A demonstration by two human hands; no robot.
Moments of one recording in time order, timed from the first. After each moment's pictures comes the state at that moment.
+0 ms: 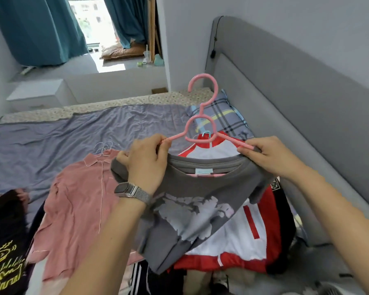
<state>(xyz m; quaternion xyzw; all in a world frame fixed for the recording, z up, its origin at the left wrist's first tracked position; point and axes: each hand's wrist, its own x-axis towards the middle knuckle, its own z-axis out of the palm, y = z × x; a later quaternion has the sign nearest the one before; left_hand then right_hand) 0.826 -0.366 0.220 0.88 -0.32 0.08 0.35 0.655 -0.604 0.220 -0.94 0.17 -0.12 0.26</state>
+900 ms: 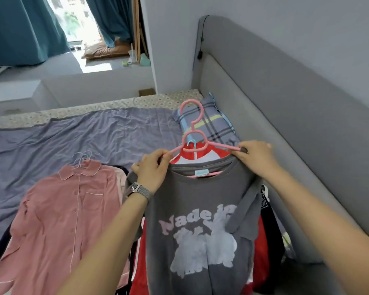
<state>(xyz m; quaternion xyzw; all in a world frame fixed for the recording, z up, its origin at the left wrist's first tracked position) 0.880 -0.495 0.147 0.87 -0.29 -0.07 0.40 0.712 -0.728 0.167 -0.94 0.31 -0.10 0.13</state>
